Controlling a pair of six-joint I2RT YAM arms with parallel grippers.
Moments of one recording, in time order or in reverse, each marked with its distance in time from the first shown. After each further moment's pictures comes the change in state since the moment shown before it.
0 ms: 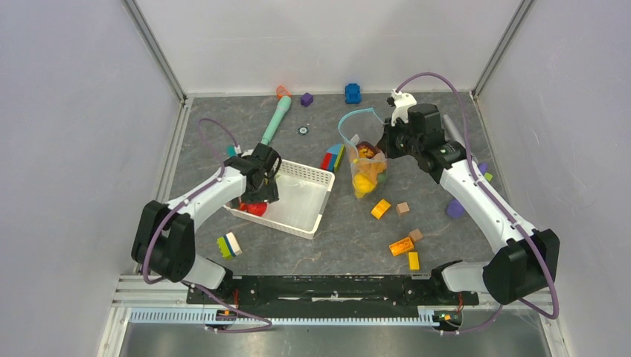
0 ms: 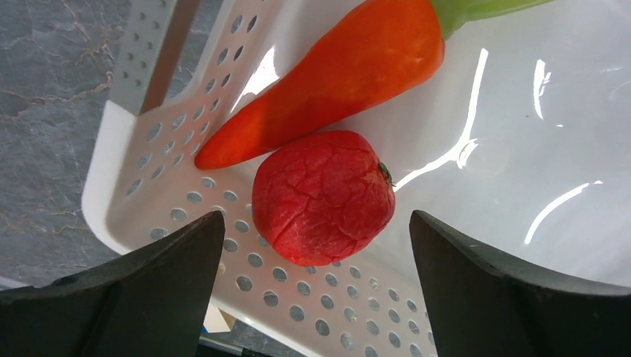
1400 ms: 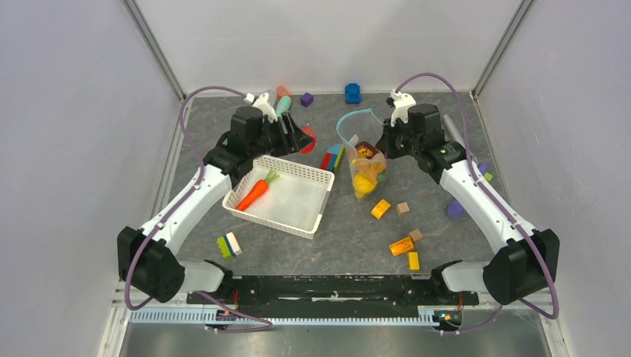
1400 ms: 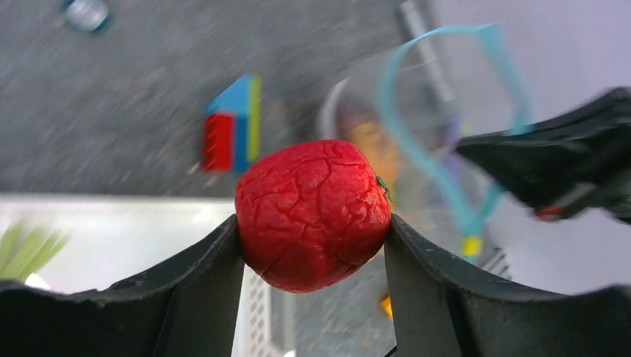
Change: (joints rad) left arm 0.003 -0.137 0.135 0.546 0.555 0.024; right arm 0.000 -0.001 -0.005 0.007 -0.014 -0.003
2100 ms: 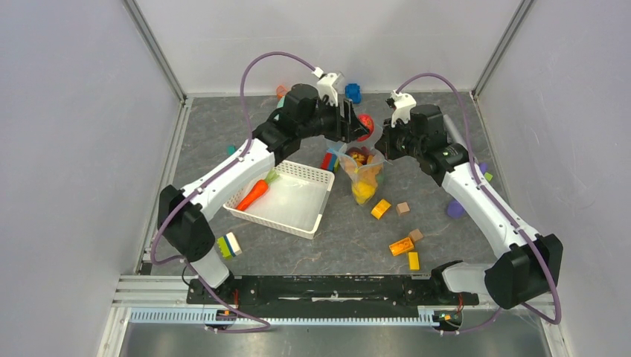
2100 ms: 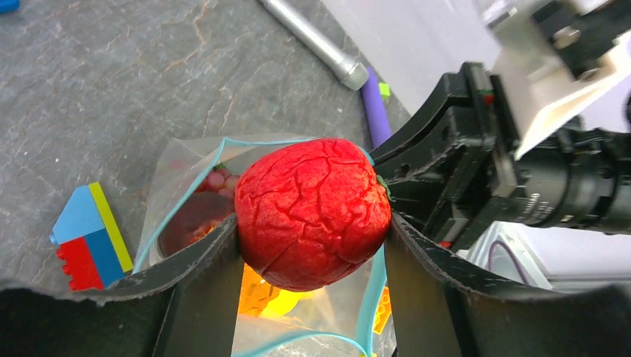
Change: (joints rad) left arm -0.240 0.346 0.446 0.106 0.147 0.159; right arm 0.000 -0.025 -0.008 0.006 -0.047 -0.012
